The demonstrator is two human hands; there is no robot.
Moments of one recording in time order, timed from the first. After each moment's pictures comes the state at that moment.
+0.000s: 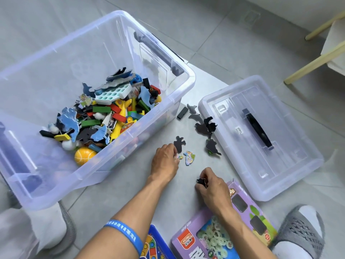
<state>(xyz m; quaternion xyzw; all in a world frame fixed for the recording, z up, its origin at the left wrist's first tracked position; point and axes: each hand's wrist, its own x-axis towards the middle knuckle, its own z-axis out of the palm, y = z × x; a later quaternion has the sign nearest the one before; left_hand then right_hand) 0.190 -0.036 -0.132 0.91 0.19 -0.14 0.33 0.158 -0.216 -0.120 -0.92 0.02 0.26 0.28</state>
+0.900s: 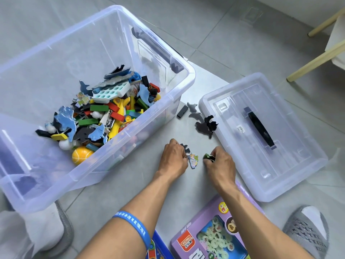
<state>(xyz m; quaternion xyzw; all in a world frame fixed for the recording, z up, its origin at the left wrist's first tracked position) 0.208 -0.054 -0.131 0.92 0.13 -0.16 0.32 0.221 -0.206 -0.123 -0.95 0.10 0.14 0.25</state>
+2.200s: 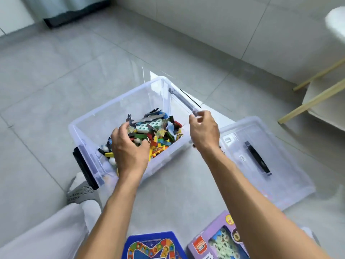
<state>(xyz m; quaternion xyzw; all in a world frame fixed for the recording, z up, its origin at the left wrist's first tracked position) 0.153 0.082 0.098 0.81 0.39 0.22 0.37 0.262 -0.056 0.113 -0.87 0.07 0.11 0.47</state>
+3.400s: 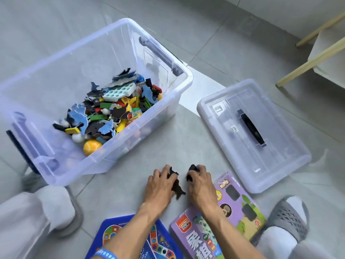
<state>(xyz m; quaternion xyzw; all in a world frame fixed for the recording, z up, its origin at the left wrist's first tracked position) 0.089 -0.048 -0.112 0.96 0.01 -0.23 0.14 0.129 -0.197 -0.115 -0.96 -0.10 0.23 0.15</state>
